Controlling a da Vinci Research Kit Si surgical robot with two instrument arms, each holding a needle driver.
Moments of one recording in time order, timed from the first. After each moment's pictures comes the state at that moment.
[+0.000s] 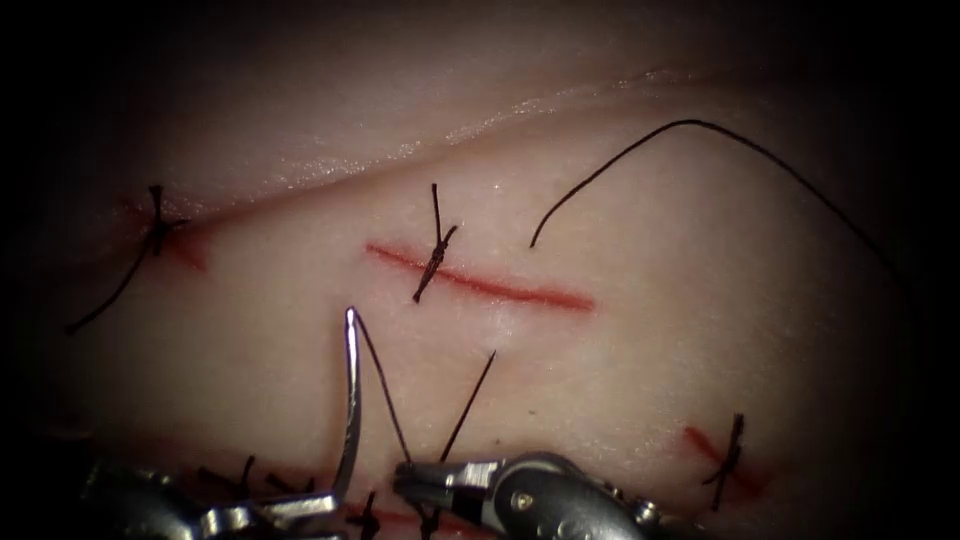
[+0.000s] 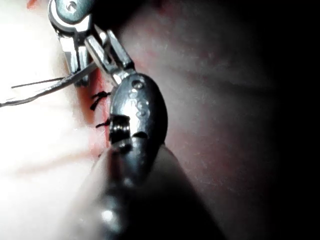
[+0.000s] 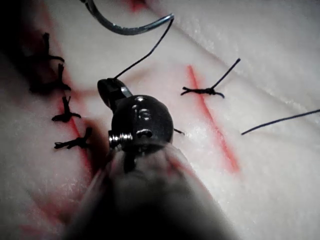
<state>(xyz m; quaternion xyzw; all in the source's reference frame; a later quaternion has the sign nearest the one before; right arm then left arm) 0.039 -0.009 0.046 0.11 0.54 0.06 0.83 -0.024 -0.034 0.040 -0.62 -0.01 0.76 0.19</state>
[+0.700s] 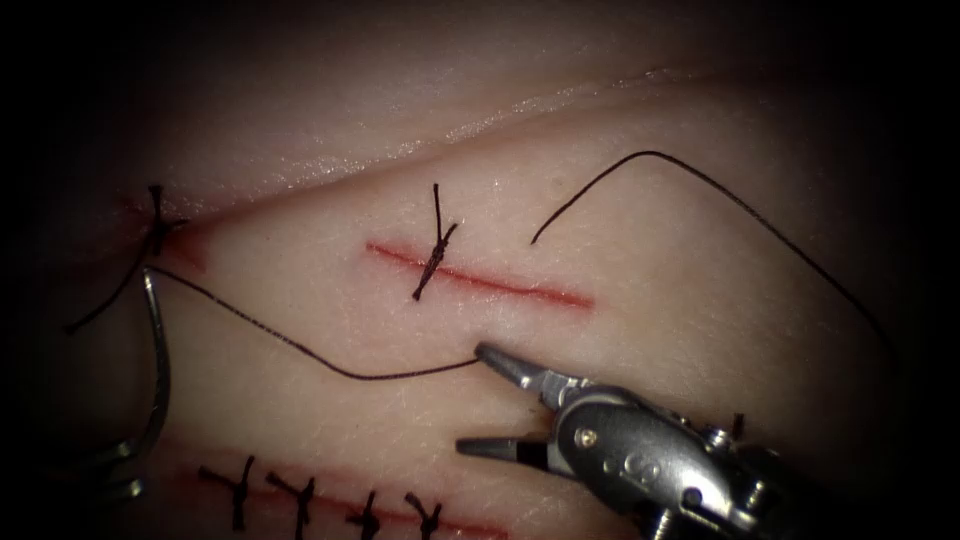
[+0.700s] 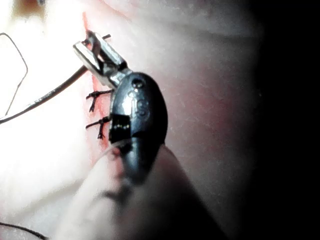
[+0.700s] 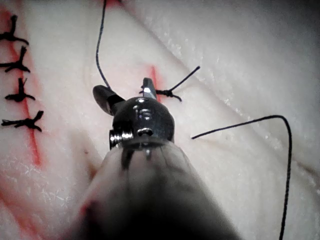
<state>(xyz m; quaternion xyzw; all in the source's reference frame) 0.035 -0.002 0.048 -0.03 0.49 0.04 0.87 -0.016 -0.033 0.038 -0.58 0.05 0.77 0.25</state>
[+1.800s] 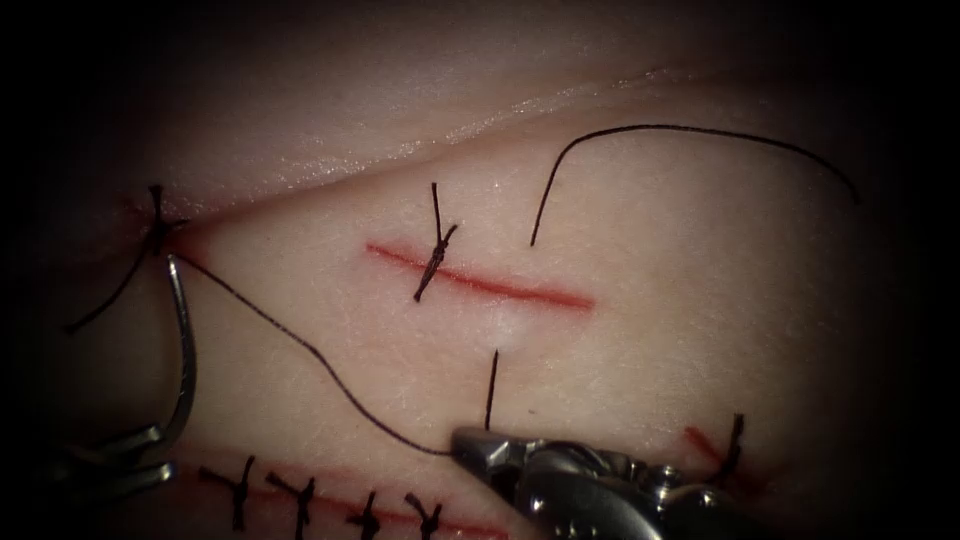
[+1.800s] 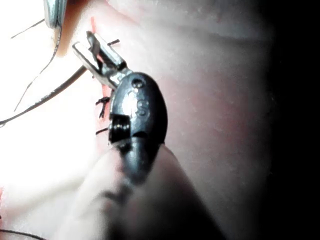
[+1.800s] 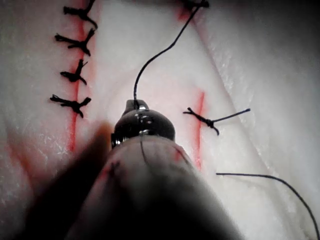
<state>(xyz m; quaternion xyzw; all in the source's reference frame) 0.036 -0.008 0.047 -0.04 0.42 -0.09 0.90 -0.016 -0.032 0.039 -0.59 0.05 0.77 0.24</state>
